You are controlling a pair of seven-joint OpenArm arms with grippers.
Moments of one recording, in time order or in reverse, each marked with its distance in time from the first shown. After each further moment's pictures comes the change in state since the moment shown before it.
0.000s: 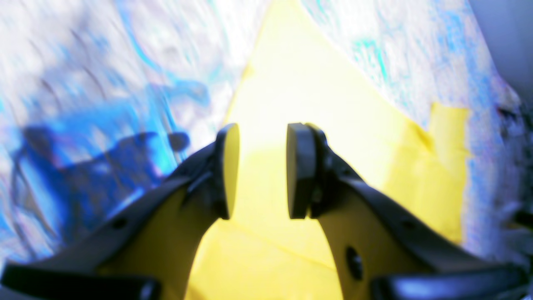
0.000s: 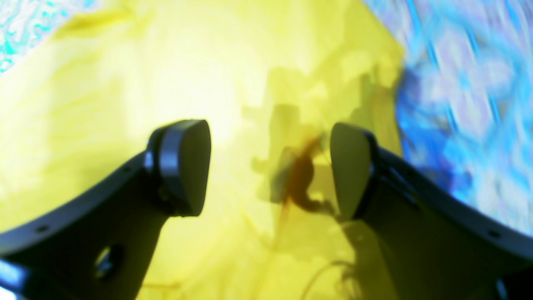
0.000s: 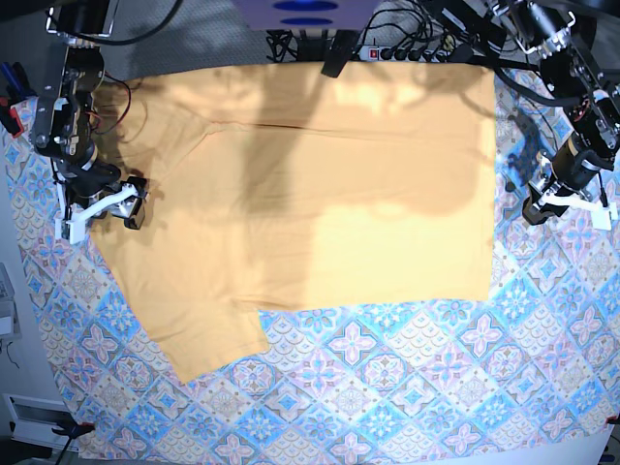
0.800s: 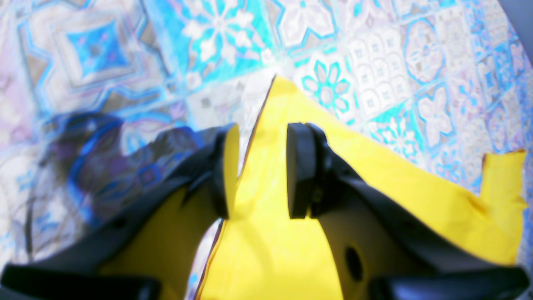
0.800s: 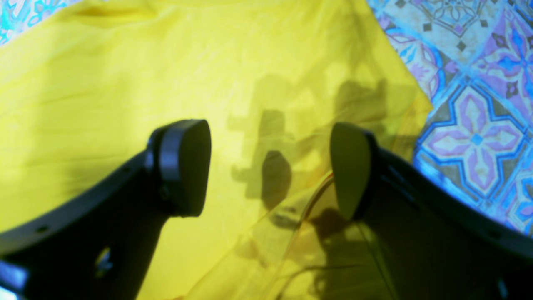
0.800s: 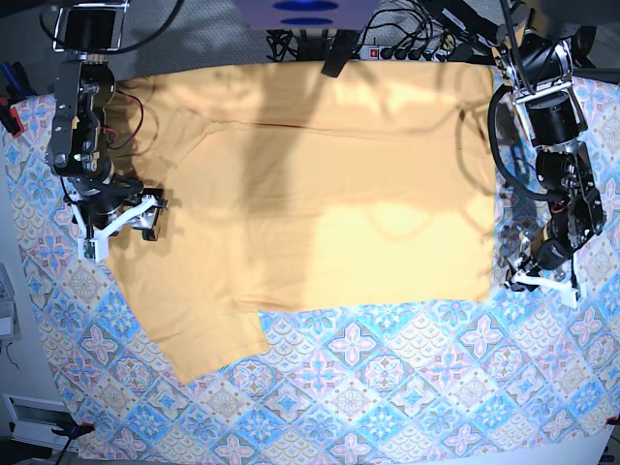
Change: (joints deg) left arm -21.8 -8.0 21.9 -35.8 9.1 0.1 -21.3; right arm 3.5 -0.1 -5.4 -0.9 -7.4 0.0 0.2
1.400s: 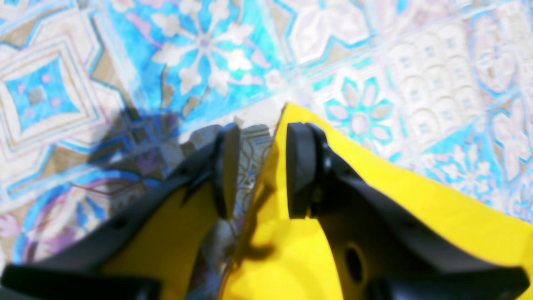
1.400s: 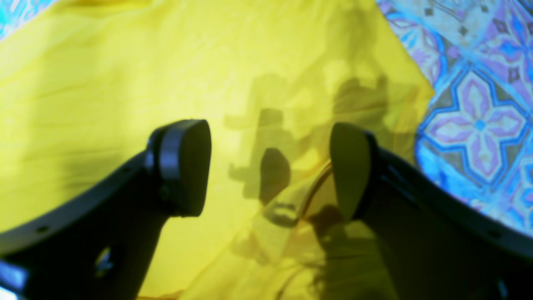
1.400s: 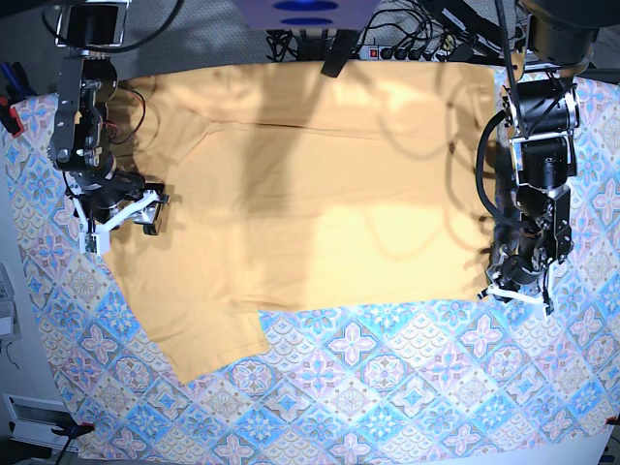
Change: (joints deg) left arm -12.0 0.4 13.1 -26.0 4.0 0.2 -19.0; right arm -1.2 -0.9 0.1 0.3 0.0 -0.2 0.0
